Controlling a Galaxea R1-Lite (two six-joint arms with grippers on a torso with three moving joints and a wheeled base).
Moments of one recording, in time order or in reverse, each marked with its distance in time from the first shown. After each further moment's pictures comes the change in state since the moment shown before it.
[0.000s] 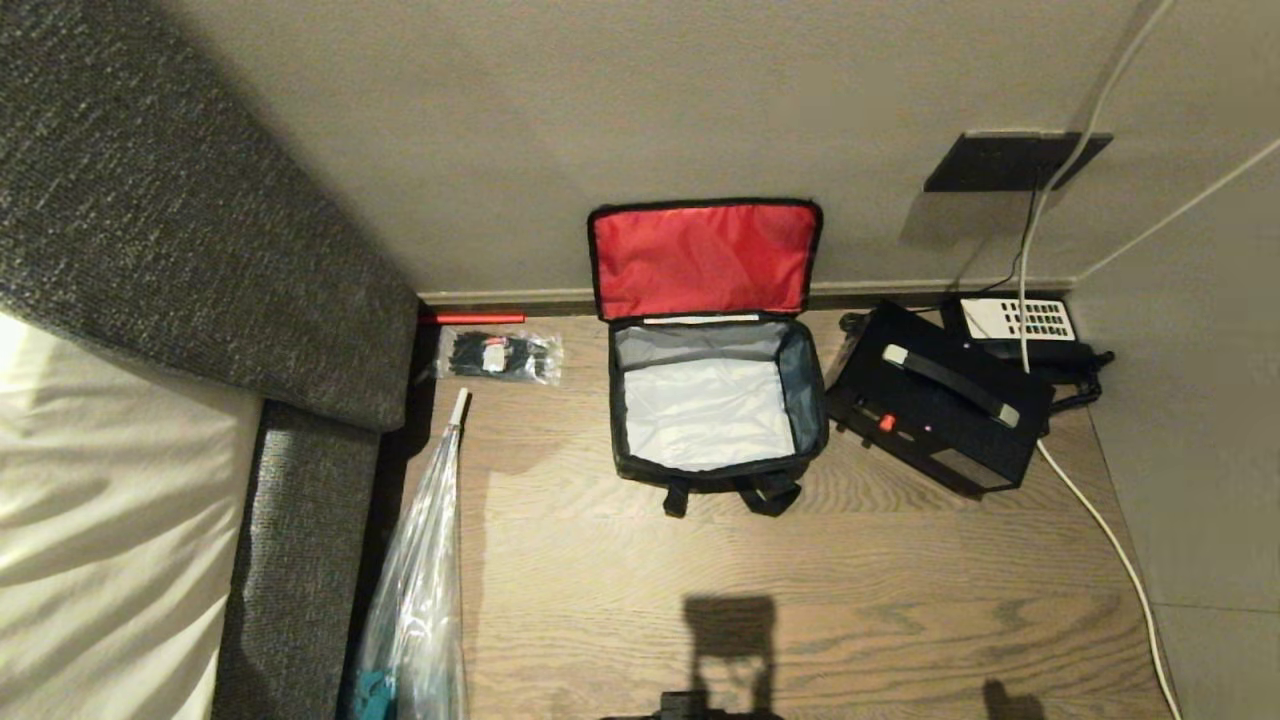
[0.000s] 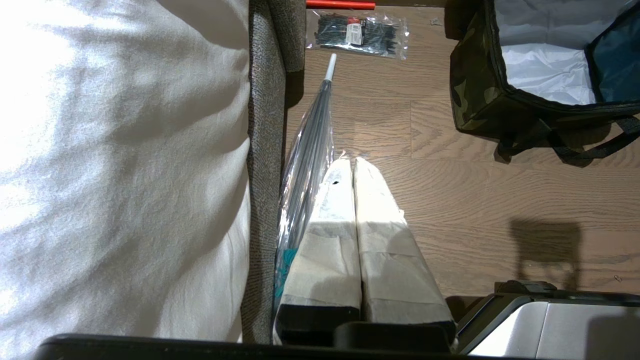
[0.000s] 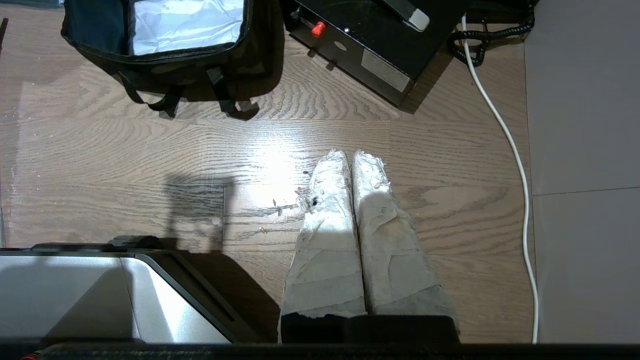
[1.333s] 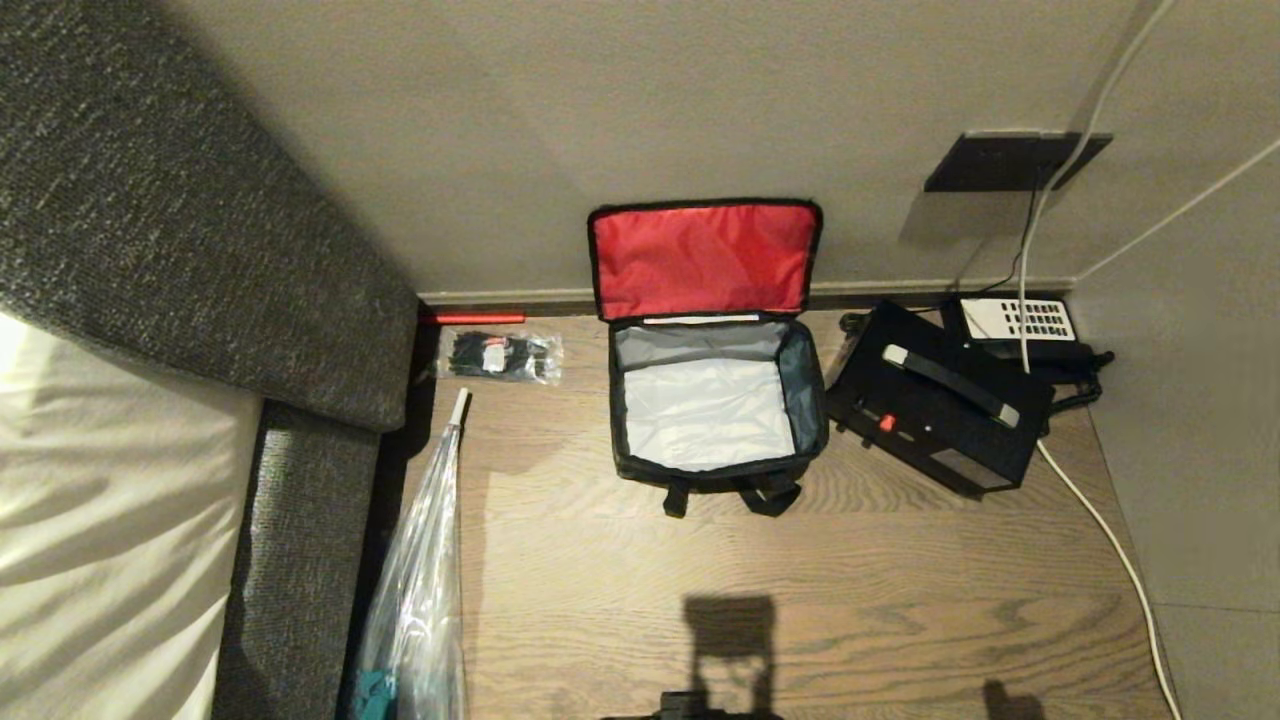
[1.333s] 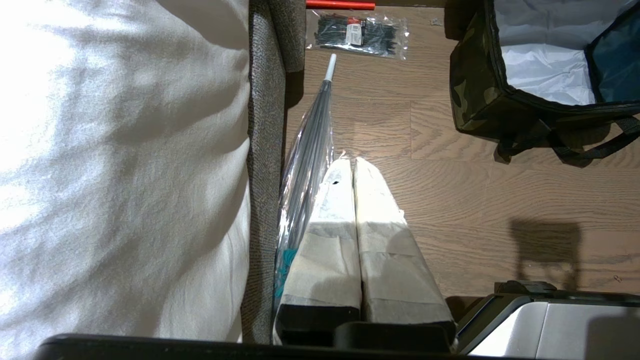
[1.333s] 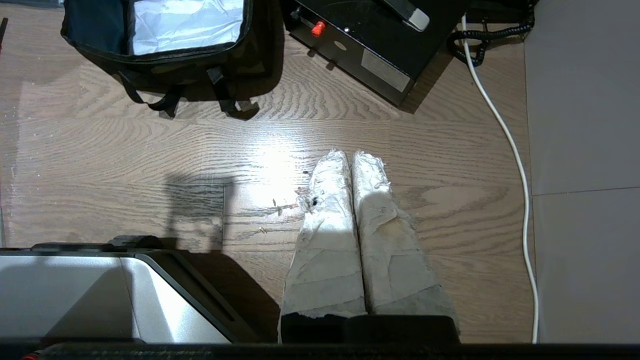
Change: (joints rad) left arm 0.000 0.000 0.000 0.000 0.000 0.000; right arm 0.000 0.001 0.000 0.000 0.000 0.000
